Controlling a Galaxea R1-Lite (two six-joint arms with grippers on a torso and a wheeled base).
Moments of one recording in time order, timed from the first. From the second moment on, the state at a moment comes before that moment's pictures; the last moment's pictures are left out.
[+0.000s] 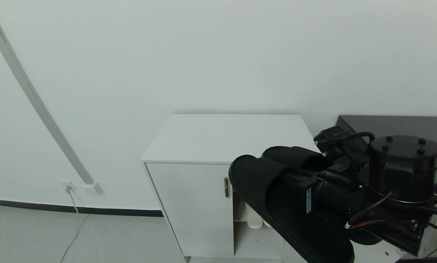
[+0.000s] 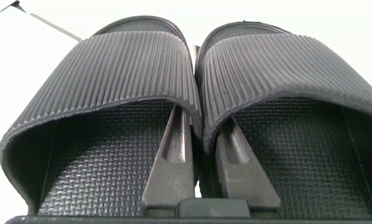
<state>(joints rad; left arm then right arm) 0.00 0.00 0.00 0.00 -0.01 0.00 0.81 1.57 -0.67 -0.67 -0.23 0.11</state>
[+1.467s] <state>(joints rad) 0.00 0.00 0.00 0.00 -0.01 0.00 0.81 1.57 -0.66 -0.67 -0.23 0.11</state>
